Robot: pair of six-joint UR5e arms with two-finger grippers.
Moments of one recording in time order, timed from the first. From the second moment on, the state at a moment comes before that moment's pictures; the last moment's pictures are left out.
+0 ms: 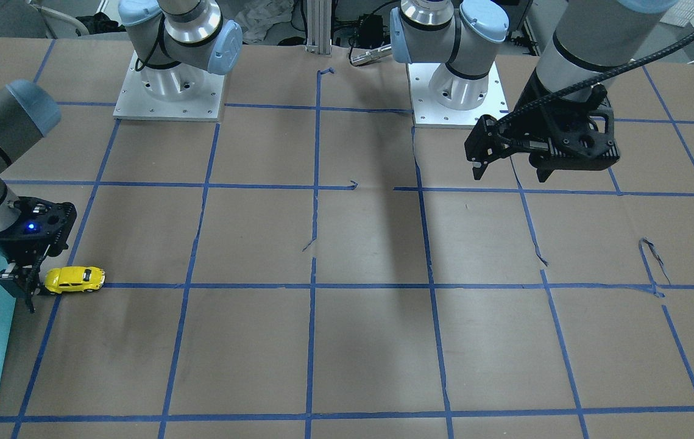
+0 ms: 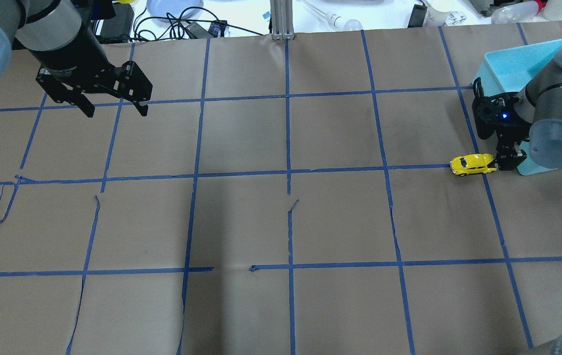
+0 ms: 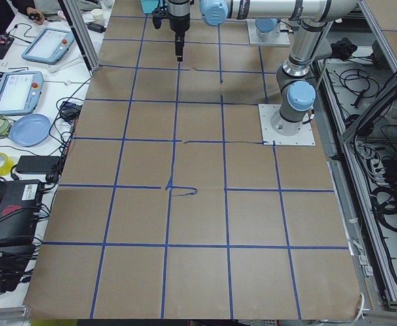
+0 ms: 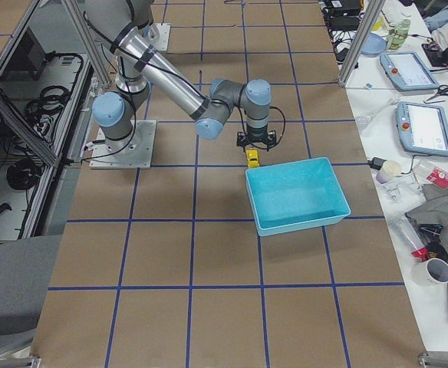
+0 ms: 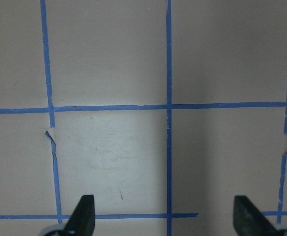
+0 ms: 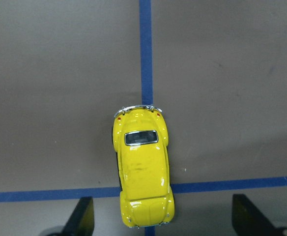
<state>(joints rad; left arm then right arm) -1.51 -1.61 -1.53 -1.57 1.58 0.07 1.16 -1.28 1.96 -2.33 -1.55 -1.97</state>
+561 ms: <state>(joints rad) -1.51 -1.61 -1.54 -1.60 1.58 0.09 1.16 -1.22 1.99 -2.42 -1.54 -2.01</state>
